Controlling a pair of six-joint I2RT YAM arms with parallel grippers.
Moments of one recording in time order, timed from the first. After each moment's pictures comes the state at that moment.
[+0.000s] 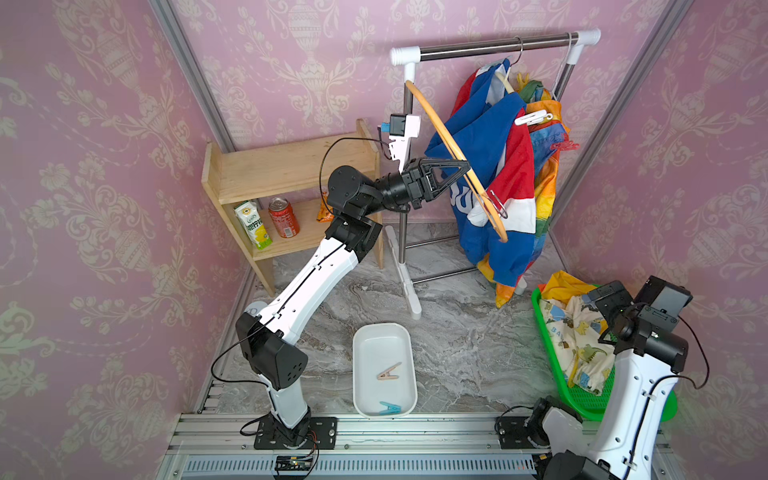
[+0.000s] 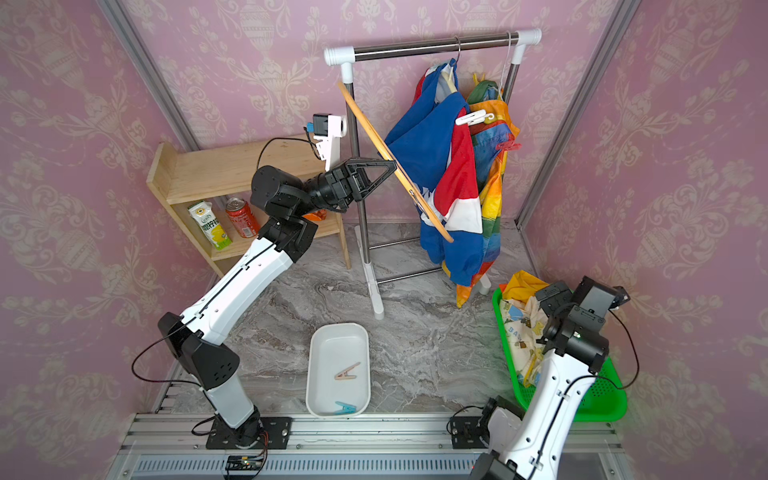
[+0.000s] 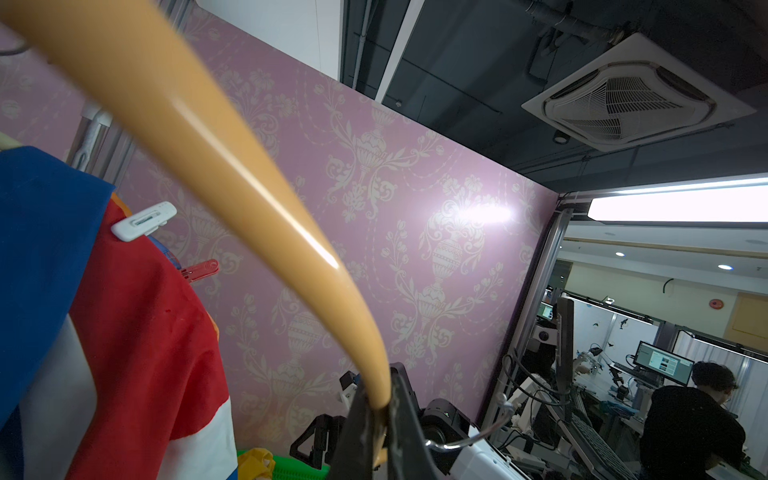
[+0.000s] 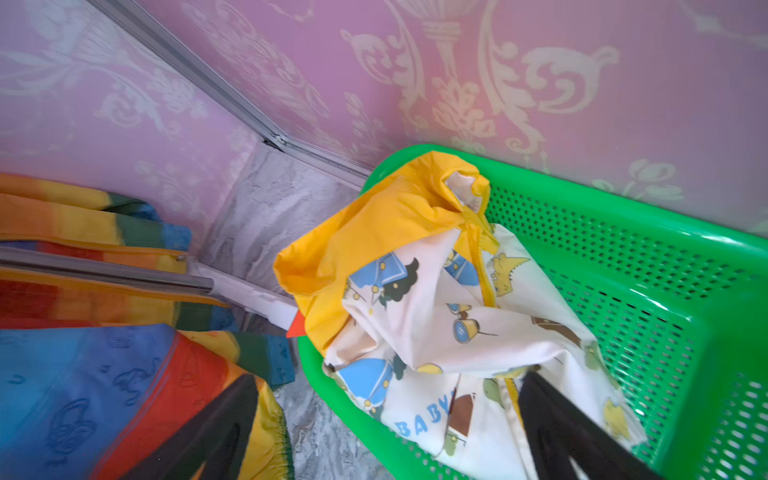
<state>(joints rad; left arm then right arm) -0.58 1.77 1.98 0.55 0.87 -1.02 -0.66 0.89 1.05 -0.86 -0.01 0.57</state>
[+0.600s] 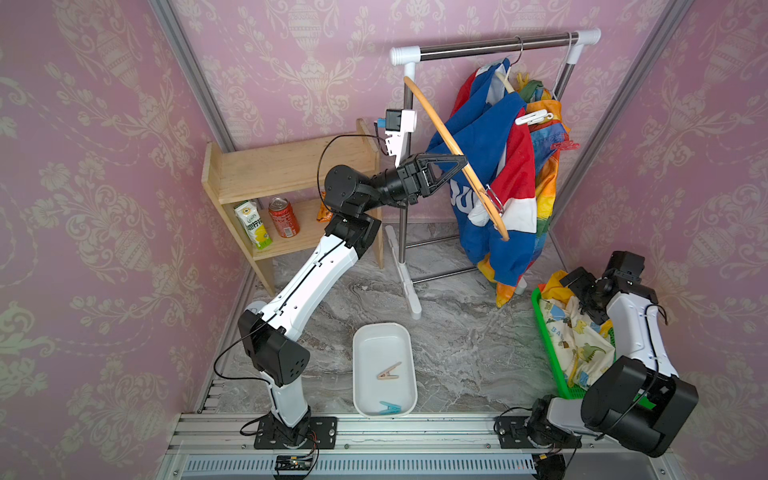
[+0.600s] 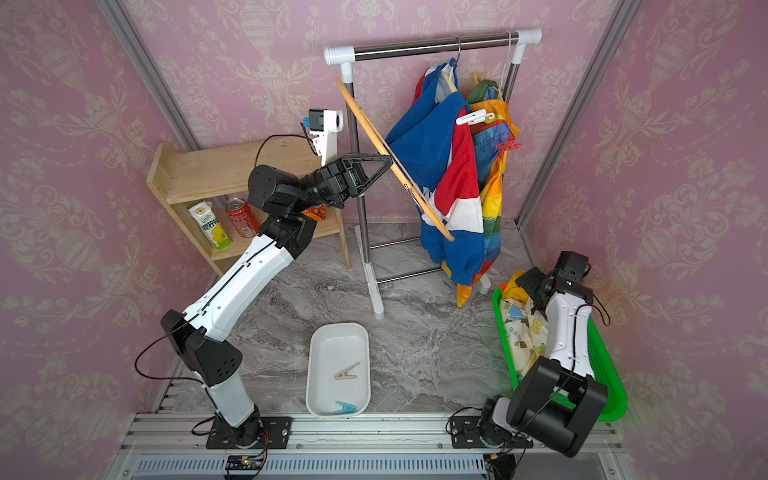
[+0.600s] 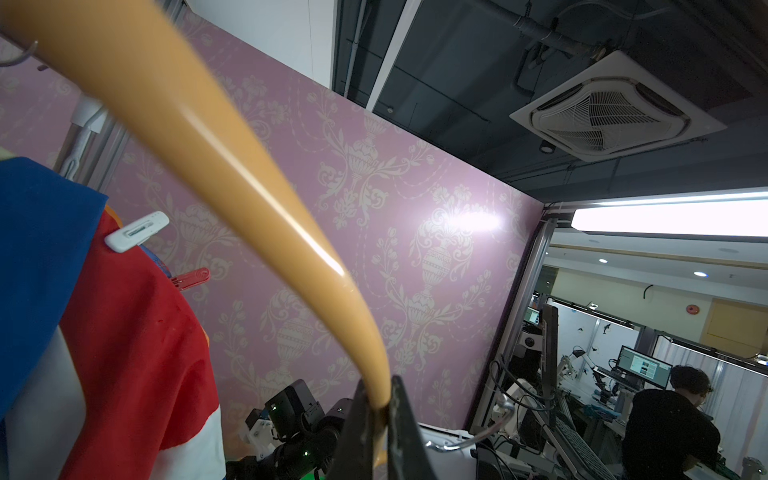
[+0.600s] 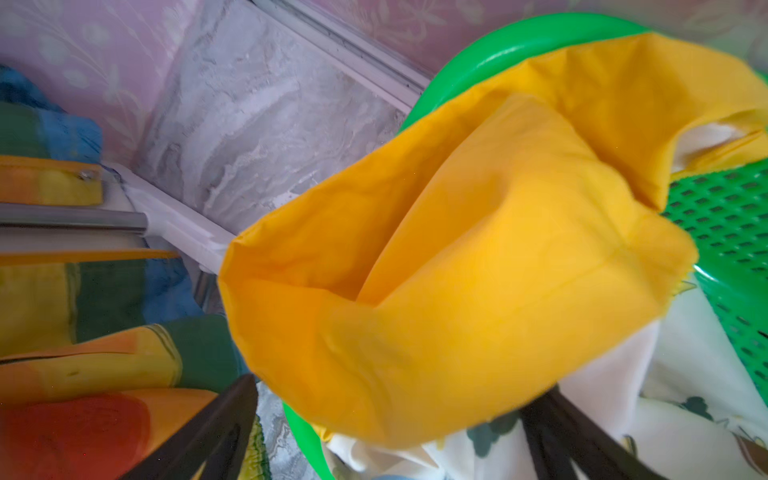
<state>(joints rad) -0.56 1.79 2.01 0.59 0.89 -1.09 -0.54 1.35 1.08 -0.73 -0.07 0.50</state>
